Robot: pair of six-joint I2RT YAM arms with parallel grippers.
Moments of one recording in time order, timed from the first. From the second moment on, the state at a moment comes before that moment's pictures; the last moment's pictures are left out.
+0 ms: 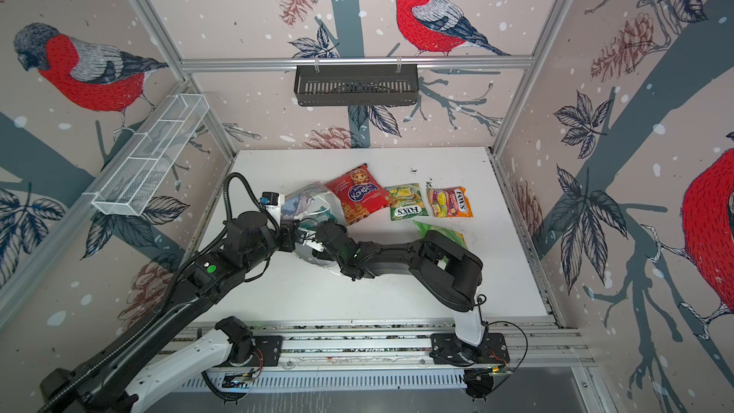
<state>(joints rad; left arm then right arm) -0.58 0.84 0.76 -0.44 -0.08 -0.38 1.09 1.94 1.10 0.33 0.29 -0.58</state>
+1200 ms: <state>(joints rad) -0.55 0.83 0.74 -0.44 -0.07 -0.37 1.04 2.12 1.30 0.30 0.24 -0.67</state>
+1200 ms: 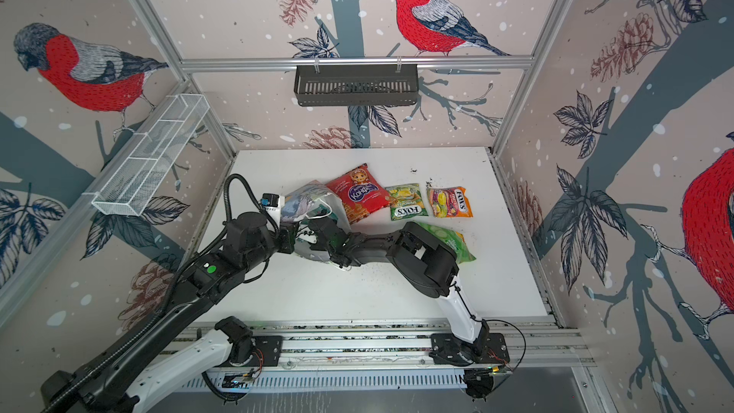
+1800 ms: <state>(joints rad) -0.53 0.83 0.74 -0.44 -0.05 -0.37 1.04 2.06 1.24 0.29 0.25 -0.63</state>
